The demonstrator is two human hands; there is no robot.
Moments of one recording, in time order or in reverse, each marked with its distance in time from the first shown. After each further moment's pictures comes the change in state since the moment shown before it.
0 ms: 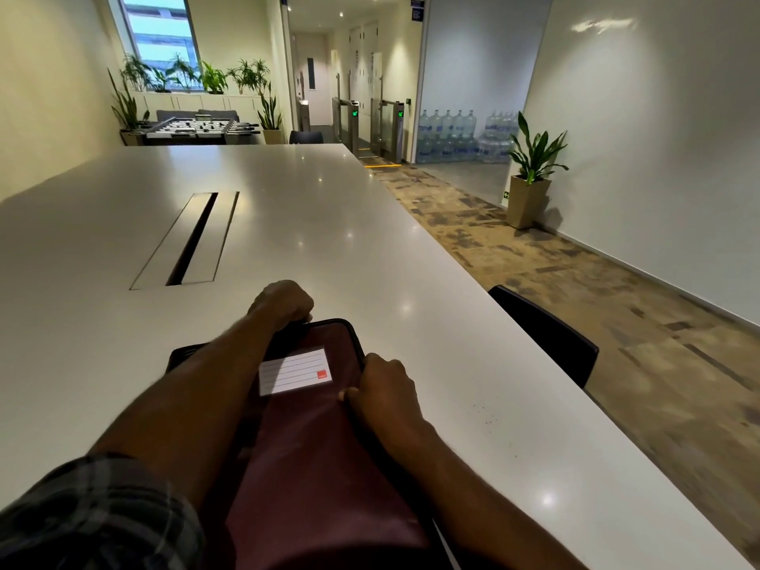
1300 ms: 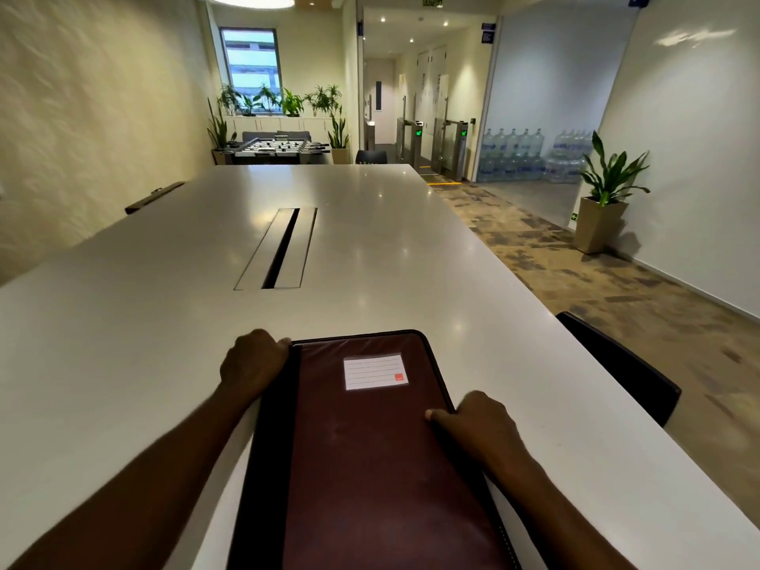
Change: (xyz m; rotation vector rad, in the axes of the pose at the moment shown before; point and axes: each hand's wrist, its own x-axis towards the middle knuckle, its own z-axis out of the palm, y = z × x) left_hand -0.077 -0.156 -0.049 0.054 0.360 -0.152; right_hand -0.026 0.016 -0.018 -0.027 -0.051 0.129
